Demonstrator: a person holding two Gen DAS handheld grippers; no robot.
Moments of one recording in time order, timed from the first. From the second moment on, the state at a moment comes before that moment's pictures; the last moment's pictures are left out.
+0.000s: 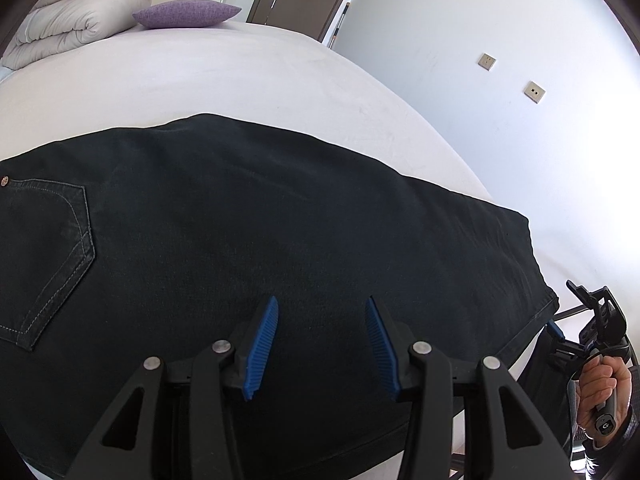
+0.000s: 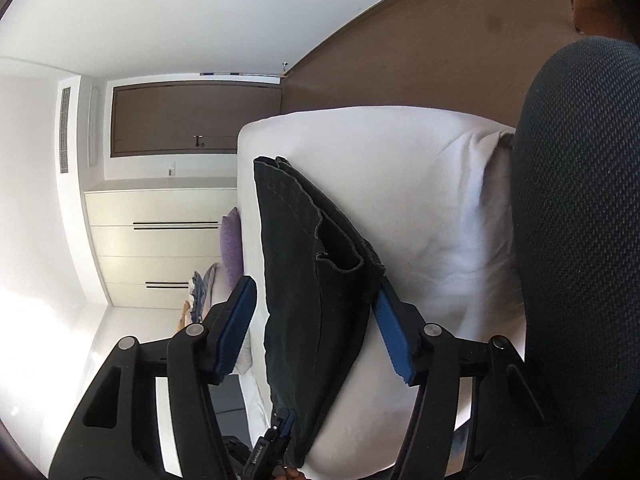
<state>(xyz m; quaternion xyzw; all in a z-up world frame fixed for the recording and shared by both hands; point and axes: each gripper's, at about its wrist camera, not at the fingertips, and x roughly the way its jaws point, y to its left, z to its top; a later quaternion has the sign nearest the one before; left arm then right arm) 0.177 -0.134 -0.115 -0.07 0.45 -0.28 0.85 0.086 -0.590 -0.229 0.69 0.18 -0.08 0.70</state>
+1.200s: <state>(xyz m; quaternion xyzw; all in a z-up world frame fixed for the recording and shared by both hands) 0.196 -0.150 -0.087 -0.18 0.45 -0.33 0.81 0.217 -0.350 -0.104 0.09 0.34 0.04 0.94</state>
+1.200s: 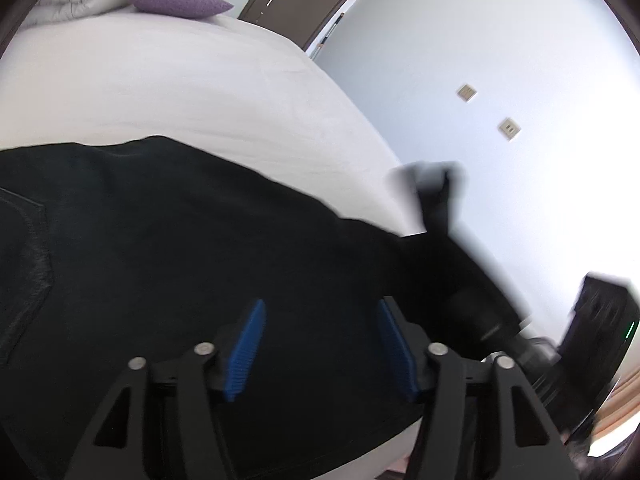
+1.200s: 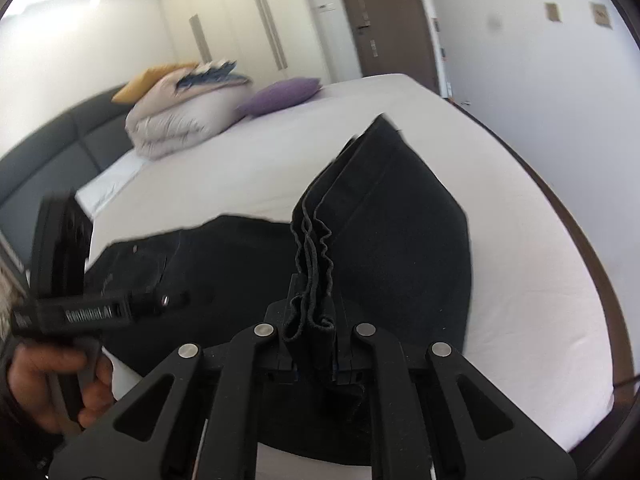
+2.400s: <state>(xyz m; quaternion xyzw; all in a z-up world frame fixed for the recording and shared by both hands) 0.266 -0.116 -0.088 -0.14 0.54 -0.32 0.76 0.197 -0.180 -0.117 -0.08 0.35 0.16 0.92</state>
